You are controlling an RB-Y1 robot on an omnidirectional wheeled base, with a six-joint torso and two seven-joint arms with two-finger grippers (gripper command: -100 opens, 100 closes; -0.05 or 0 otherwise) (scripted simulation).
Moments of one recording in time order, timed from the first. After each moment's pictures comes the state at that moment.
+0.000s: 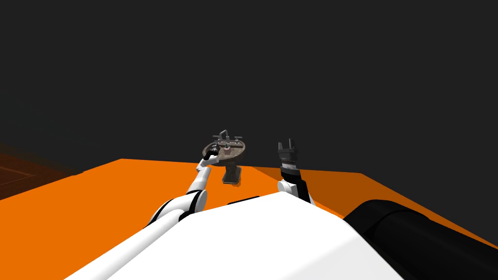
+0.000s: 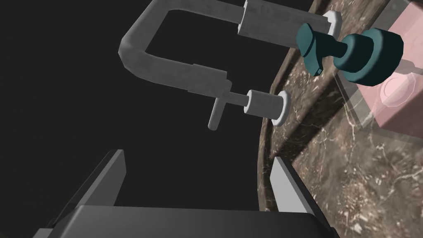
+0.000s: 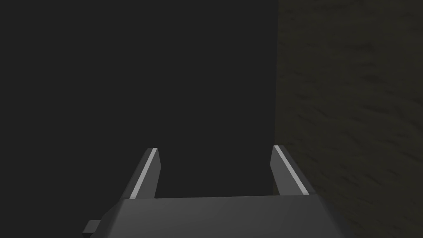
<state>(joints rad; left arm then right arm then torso) -0.56 0.15 0.26 -1.04 0.11 -0.01 0.08 0.54 0.02 -0.01 -2.37 -0.12 -0.47 -0.04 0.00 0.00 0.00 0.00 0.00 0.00</state>
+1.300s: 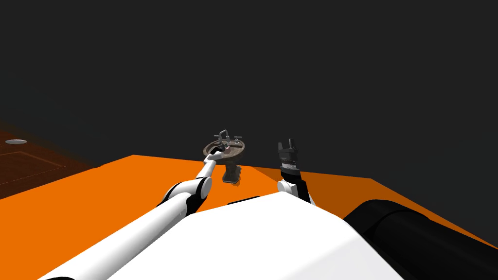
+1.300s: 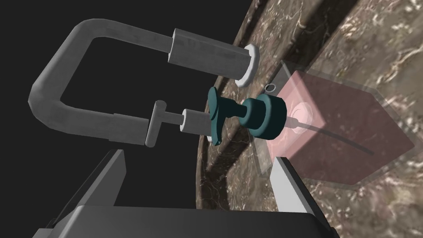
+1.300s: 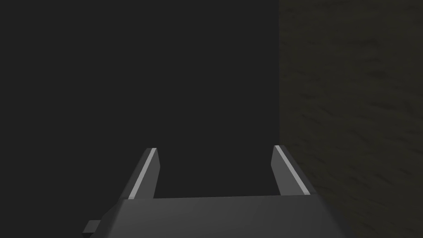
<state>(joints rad) -0.78 0.14 0.27 -0.73 0.13 0.09 0.11 0.54 0.02 -0.01 -2.37 -0.12 -0.47 -0.04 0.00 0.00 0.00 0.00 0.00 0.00</state>
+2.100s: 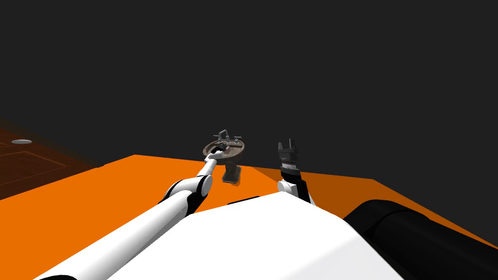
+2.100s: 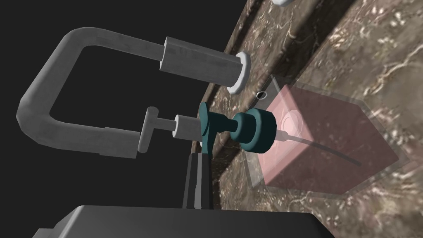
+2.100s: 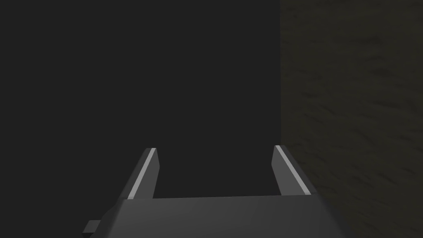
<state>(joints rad) -0.81 0.14 0.27 -0.69 0.14 0.11 0.12 0.54 0.02 -0.02 -2.37 -0.12 -0.47 -0.04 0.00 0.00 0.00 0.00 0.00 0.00</state>
